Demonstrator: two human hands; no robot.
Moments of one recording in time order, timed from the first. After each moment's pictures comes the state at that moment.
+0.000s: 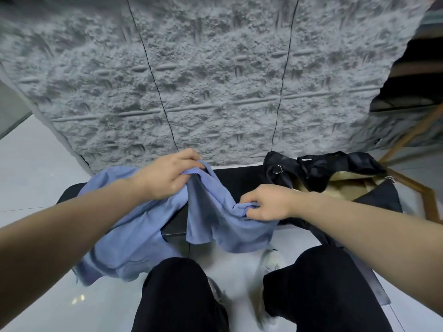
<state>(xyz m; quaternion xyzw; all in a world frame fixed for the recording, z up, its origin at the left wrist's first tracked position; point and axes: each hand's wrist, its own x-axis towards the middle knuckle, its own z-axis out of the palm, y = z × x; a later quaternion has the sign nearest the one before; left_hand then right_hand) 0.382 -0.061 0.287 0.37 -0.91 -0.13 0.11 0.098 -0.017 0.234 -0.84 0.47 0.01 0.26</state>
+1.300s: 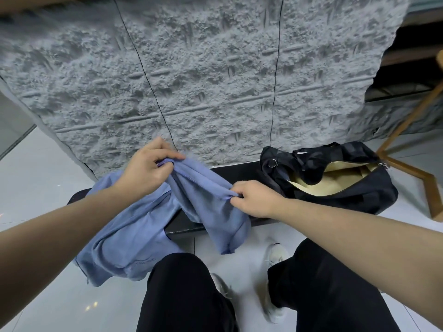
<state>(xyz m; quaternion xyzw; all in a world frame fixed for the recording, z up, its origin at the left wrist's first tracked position) 0.384 -0.032 0.309 0.47 -0.81 -0.15 0.30 0.126 0.002 0.224 -0.77 0.53 -0.17 0.32</state>
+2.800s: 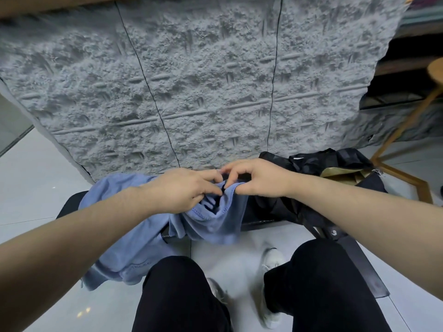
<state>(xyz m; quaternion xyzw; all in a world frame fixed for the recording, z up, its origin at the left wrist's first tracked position) 0.336 -0.018 0.308 0.28 -0.96 0.01 -0.03 0.101 -0.001 0.293 -0.79 0.42 -0.24 0.38</state>
